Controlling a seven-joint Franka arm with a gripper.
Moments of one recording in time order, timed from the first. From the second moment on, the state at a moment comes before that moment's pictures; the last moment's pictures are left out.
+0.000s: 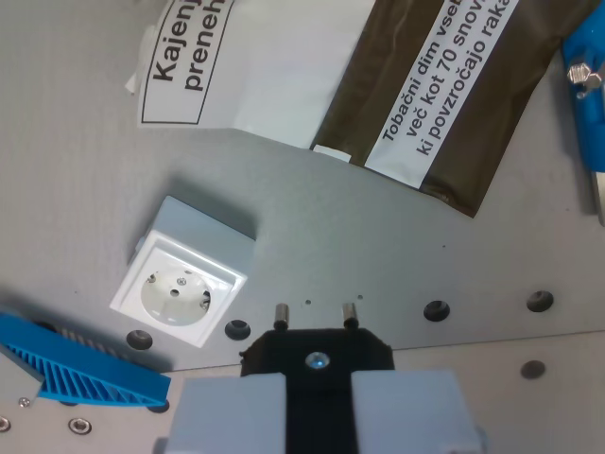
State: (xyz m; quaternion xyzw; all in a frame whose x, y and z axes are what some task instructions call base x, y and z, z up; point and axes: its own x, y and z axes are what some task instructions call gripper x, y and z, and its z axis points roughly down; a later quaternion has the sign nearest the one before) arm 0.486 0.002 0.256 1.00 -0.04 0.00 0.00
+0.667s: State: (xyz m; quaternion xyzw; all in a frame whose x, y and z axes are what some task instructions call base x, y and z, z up) arm 0.486 0.003 0.256 1.00 -0.04 0.00 0.00
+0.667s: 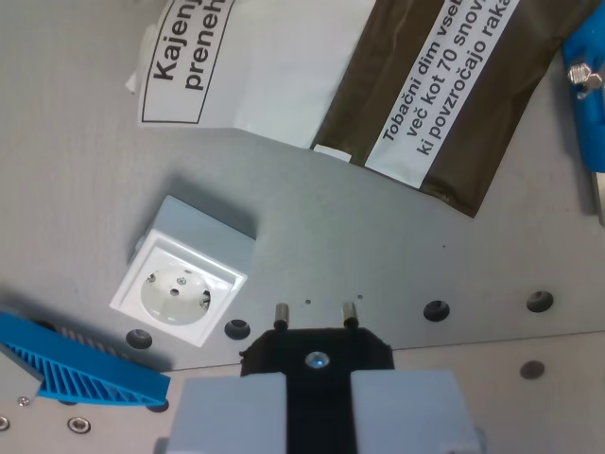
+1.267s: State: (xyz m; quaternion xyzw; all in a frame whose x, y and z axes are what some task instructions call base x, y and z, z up) arm 0.483 0.007 0.249 1.00 -0.01 -0.01 0.00
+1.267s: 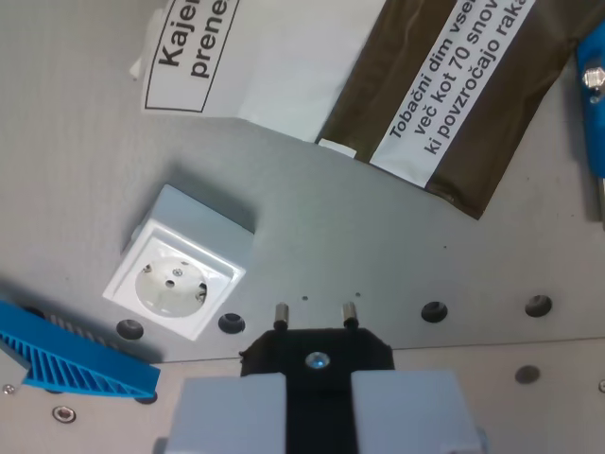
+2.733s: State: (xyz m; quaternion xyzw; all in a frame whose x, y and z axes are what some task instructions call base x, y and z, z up) arm 0.443 0.042 0.183 0.98 0.18 -0.01 0.00
